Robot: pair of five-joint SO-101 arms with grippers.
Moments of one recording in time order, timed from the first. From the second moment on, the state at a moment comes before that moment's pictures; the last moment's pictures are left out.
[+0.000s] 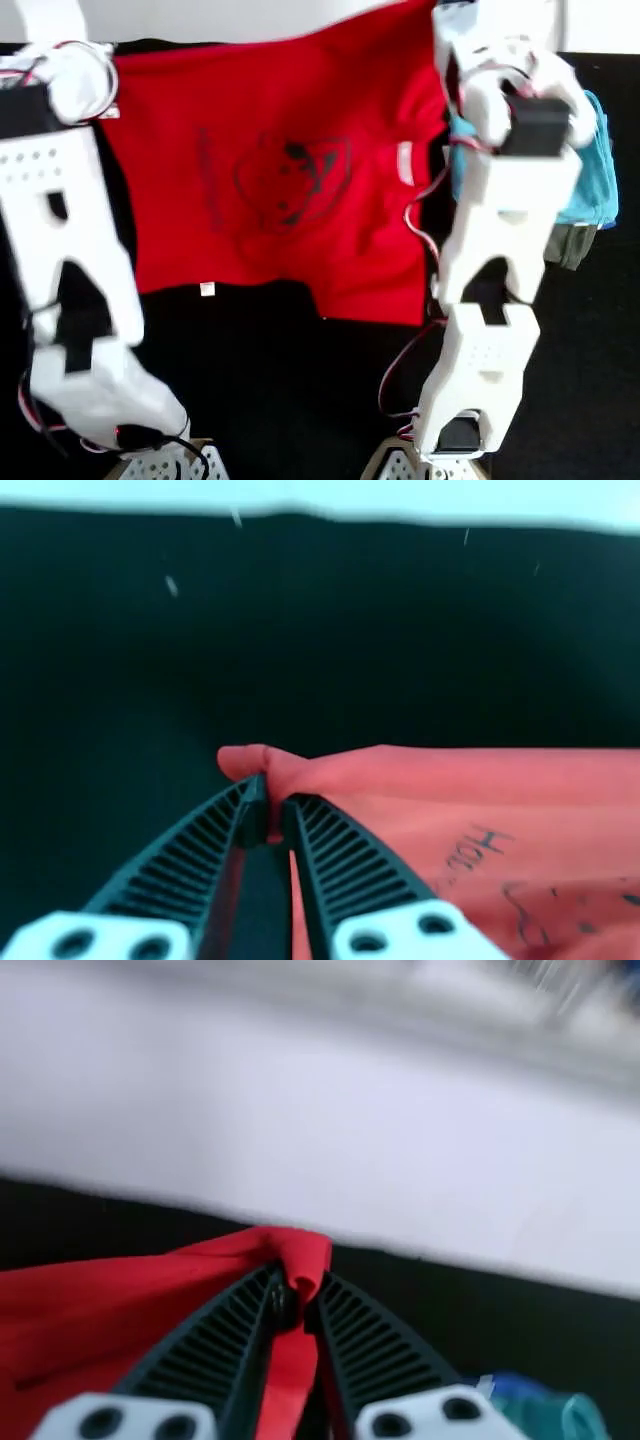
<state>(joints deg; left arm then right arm) -18.6 14.5 -43.6 77.9 -27.1 -5.4 28.0 -77.8 80.0 12.2</state>
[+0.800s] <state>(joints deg) -14.5 37.6 -43.4 99.6 -34.3 -5.3 37.1 -65.3 100.3 12.2</state>
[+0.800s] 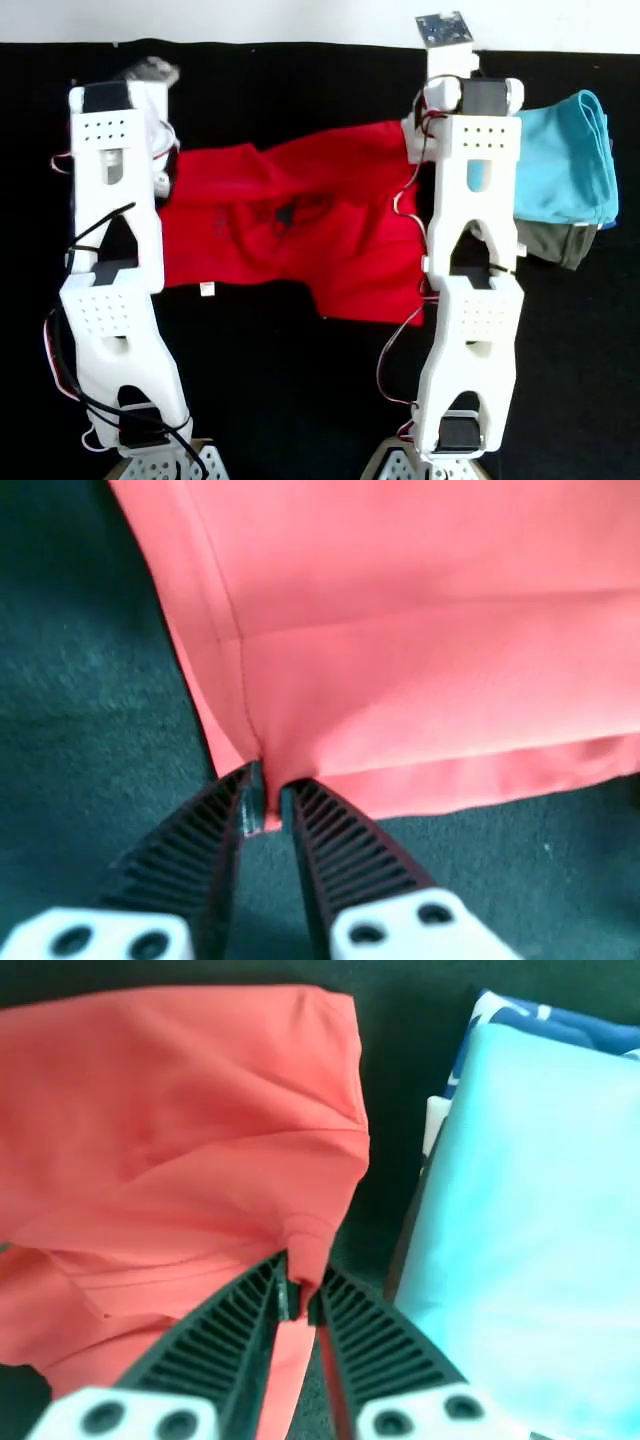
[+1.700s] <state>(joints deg) -14.7 25.4 -18.4 94.5 -37.7 -5.3 -10.9 20.1 81.1 12.5</state>
